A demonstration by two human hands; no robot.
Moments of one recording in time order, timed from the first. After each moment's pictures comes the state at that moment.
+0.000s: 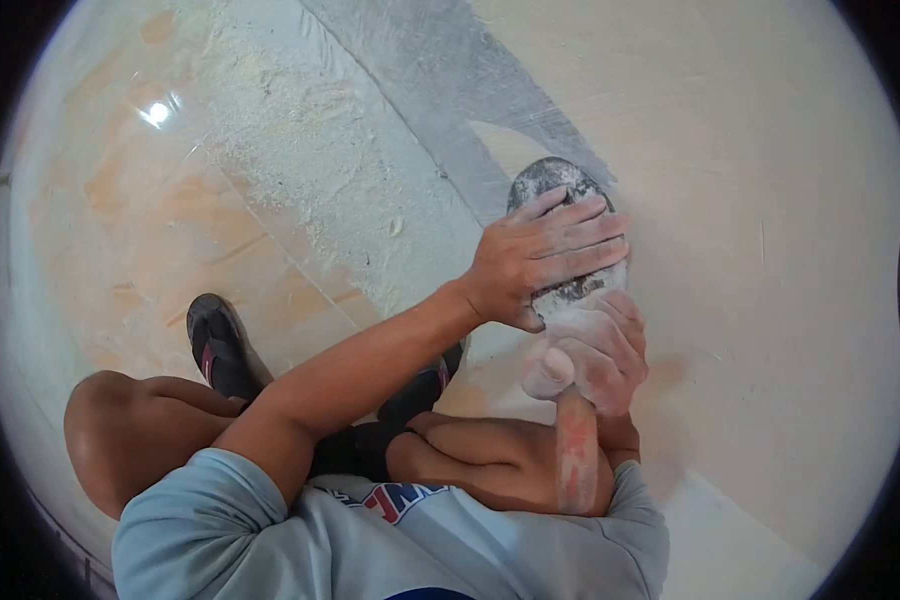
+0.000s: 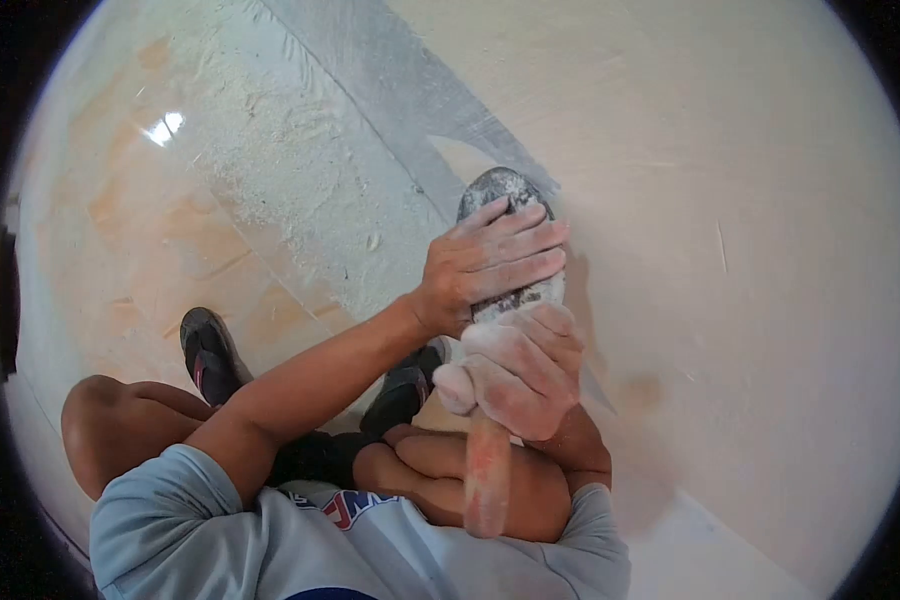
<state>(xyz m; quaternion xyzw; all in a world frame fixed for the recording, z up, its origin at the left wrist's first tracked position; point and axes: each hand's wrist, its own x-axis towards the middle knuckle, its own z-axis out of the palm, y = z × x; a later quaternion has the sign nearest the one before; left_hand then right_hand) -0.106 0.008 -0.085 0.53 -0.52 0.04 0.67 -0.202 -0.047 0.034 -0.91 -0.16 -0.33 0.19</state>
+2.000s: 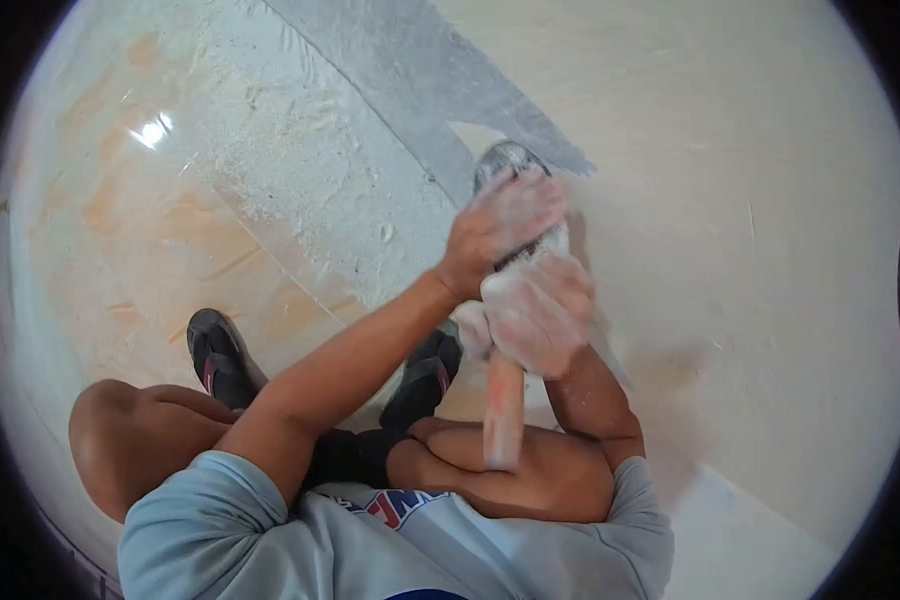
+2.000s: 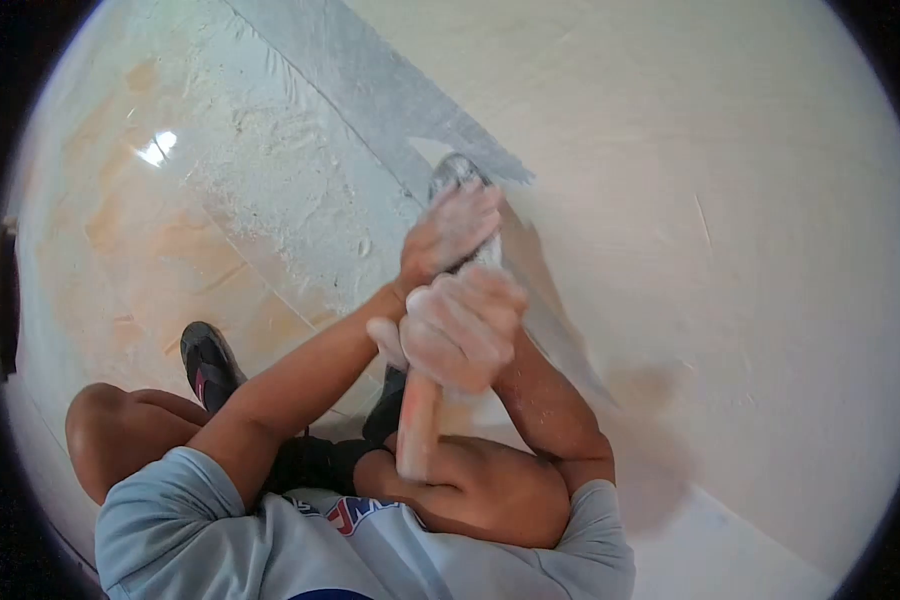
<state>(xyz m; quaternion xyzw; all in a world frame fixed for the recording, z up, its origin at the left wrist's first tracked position) -0.100 -0.008 -0.127 0.57 -0.49 0.08 0.66 -0.175 -0.056 -0.004 -0.89 -0.21 -0.37 0.15</state>
